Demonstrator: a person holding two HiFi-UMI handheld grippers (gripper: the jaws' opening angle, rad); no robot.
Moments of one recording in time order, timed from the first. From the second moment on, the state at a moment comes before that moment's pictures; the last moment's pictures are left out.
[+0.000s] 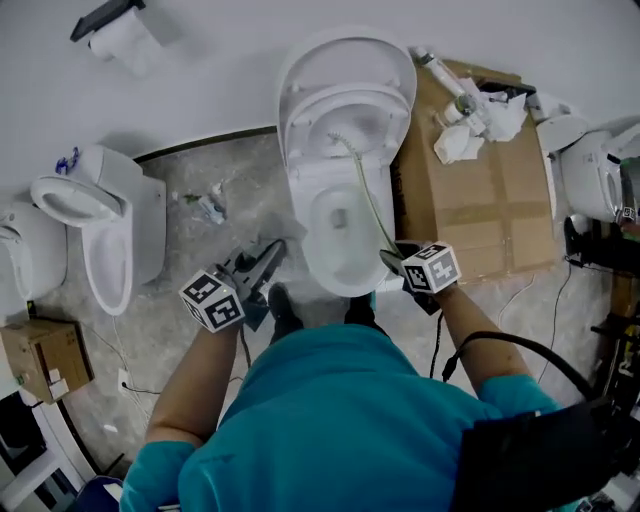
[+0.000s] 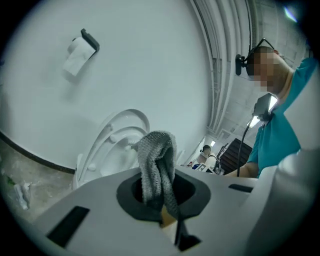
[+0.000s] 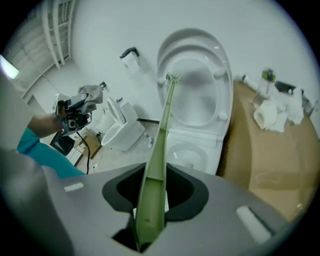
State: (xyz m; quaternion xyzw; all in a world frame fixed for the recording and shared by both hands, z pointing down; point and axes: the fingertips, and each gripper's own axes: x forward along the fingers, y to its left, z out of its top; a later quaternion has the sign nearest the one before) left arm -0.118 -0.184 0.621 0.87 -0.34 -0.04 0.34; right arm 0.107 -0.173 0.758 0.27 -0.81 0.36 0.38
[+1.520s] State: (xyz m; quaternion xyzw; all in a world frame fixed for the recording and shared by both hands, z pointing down) left arm -0.048 -0.300 0.376 0.93 -0.29 -0.07 0.23; right arm -0.011 -0.287 0.413 0.26 -0.90 -0.06 0.34
